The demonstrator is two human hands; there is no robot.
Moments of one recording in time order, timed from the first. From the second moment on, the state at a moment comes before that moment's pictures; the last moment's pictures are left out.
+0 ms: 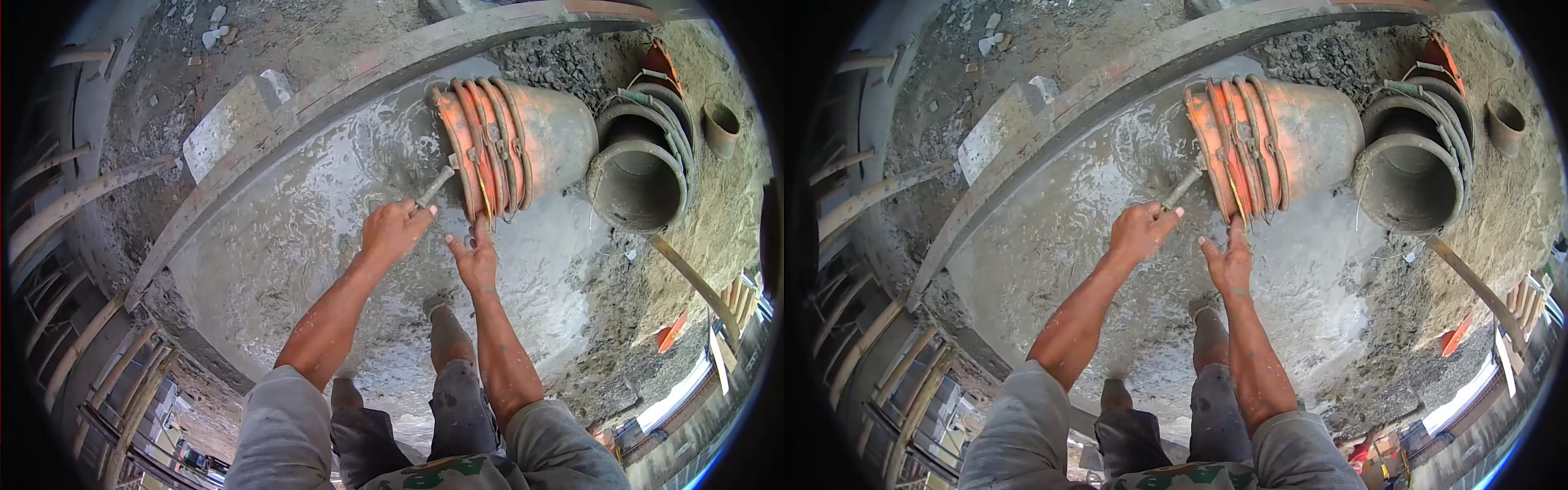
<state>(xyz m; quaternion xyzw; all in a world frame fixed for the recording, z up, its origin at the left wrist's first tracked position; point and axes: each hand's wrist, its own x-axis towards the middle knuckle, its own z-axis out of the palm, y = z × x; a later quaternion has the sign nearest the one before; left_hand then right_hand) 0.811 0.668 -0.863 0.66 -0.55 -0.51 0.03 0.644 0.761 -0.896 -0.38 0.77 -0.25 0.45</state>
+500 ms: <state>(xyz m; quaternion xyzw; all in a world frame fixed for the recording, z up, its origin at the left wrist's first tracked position) 0.916 0.781 -0.946 0.65 -0.27 -0.65 0.28 0.690 0.743 -0.935 -0.62 0.75 -0.16 0.17</state>
